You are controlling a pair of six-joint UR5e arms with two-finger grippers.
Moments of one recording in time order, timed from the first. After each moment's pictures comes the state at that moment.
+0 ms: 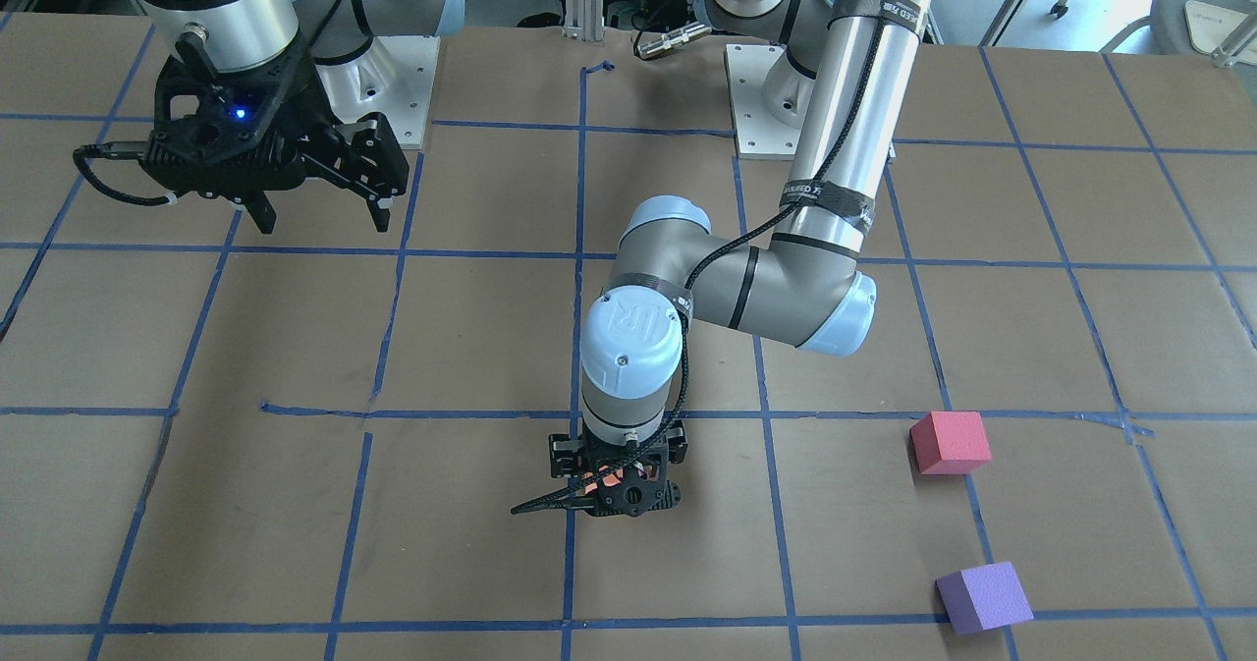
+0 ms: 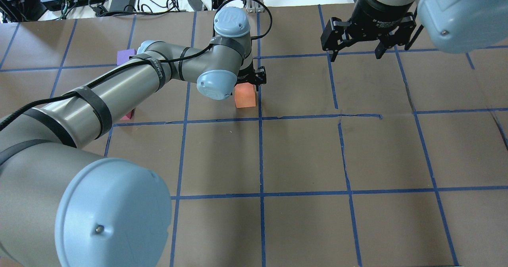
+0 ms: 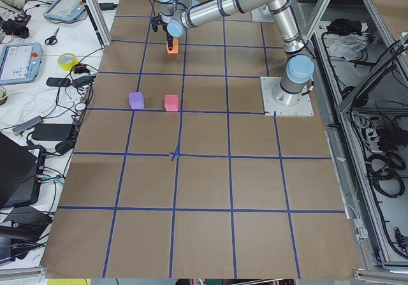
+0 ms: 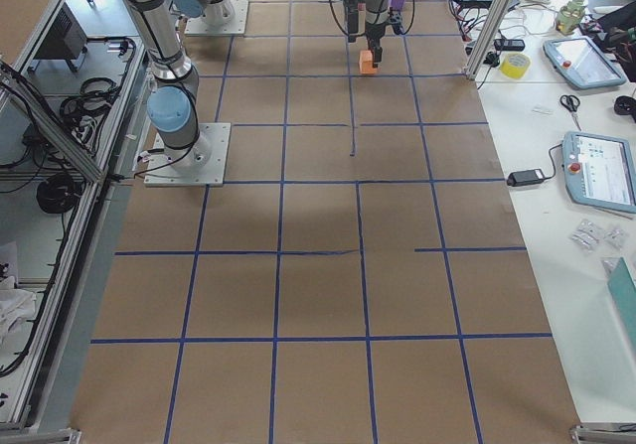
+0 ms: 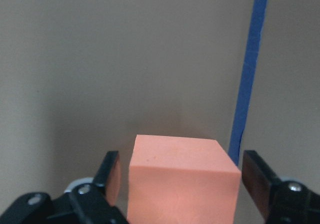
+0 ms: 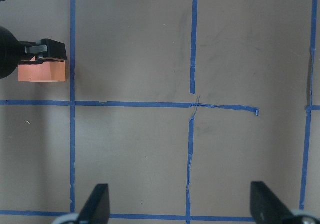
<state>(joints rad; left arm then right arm) -1.87 -2.23 -1.48 -0.96 1.59 -0.42 1.64 -1.54 1.53 -1.66 -1.56 0.04</state>
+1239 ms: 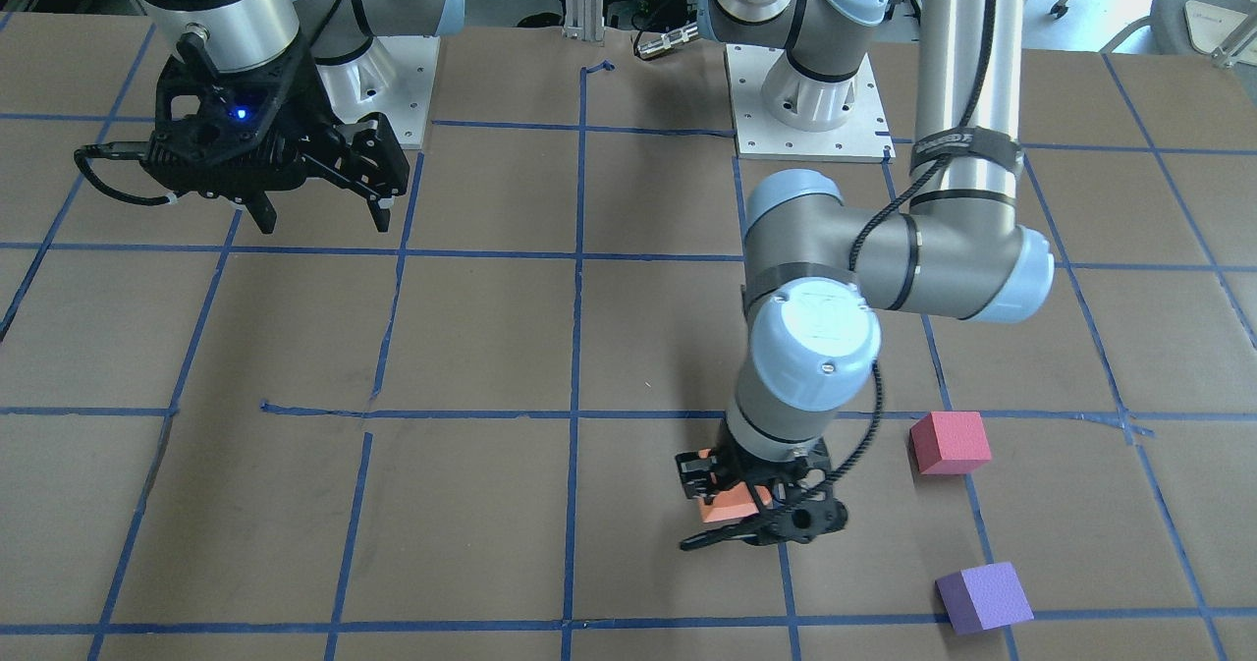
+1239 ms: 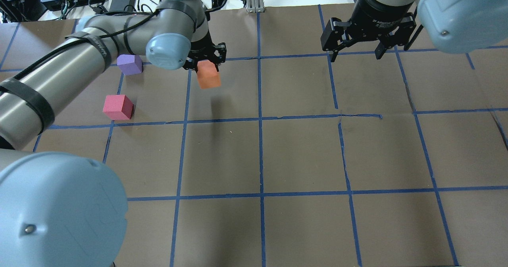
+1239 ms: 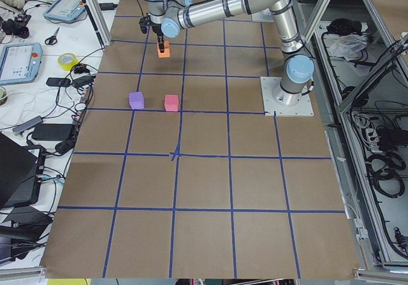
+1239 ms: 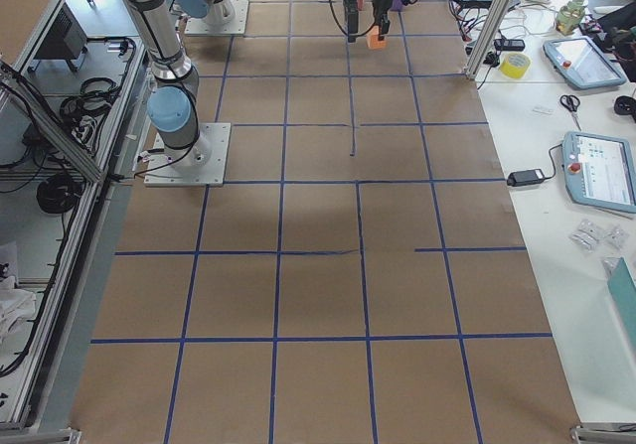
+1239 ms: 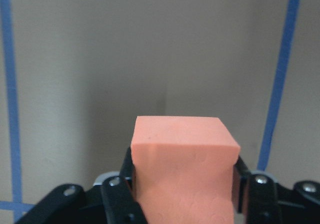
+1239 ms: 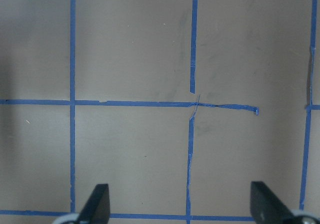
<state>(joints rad) -1.67 -2.12 -1.43 -1.11 1.59 -0.28 1.64 -1.54 1.53 -1.66 -1.56 0.04</state>
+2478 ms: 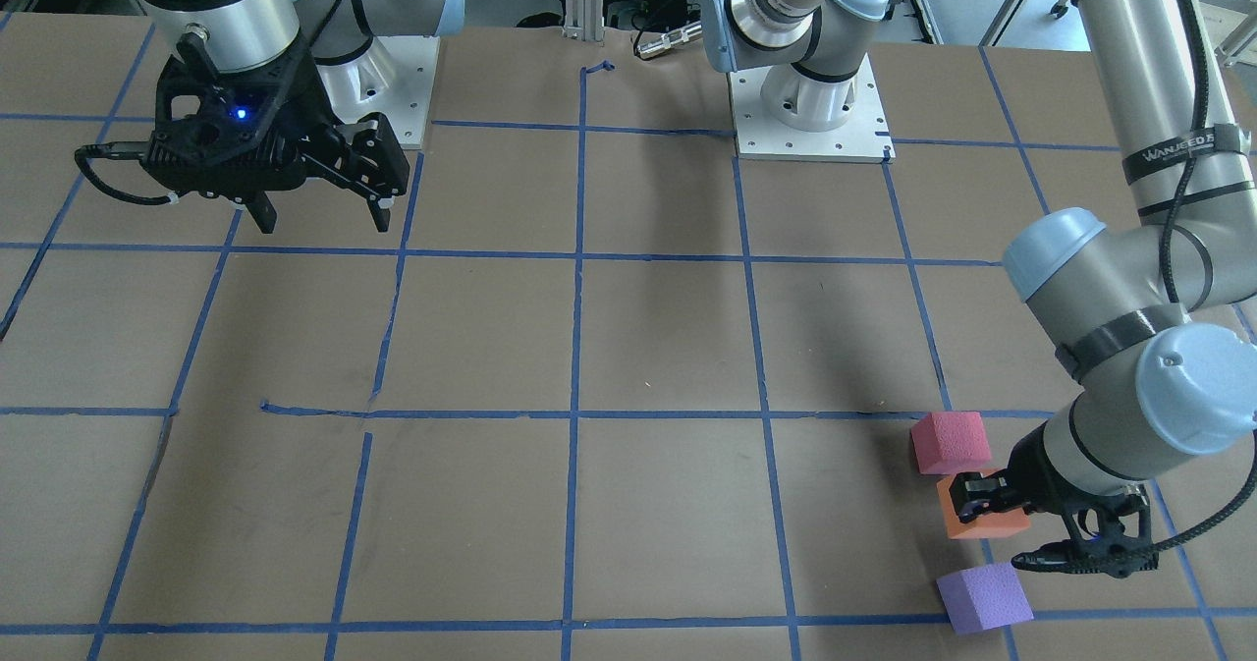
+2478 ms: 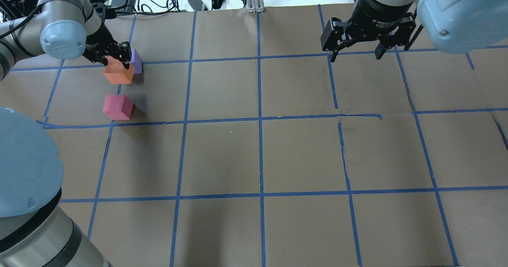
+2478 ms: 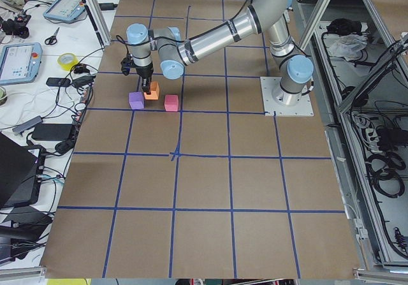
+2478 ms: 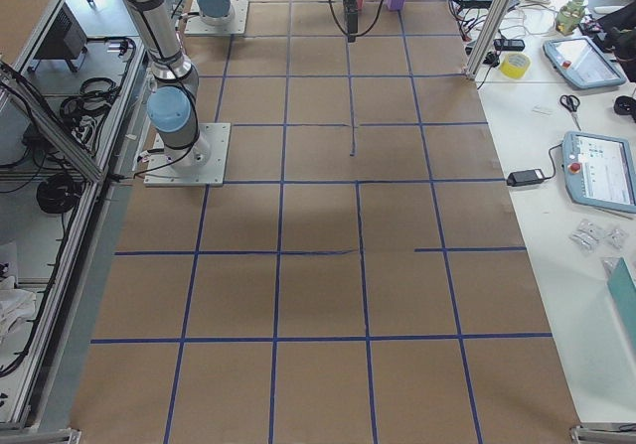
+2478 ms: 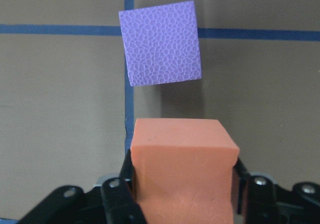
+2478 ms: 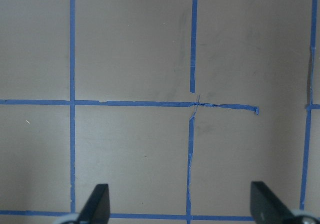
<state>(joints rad) -1.32 -2.12 -1.43 -1.12 1.62 0.22 1.64 -1.54 1.53 -1.66 -1.56 0.05</state>
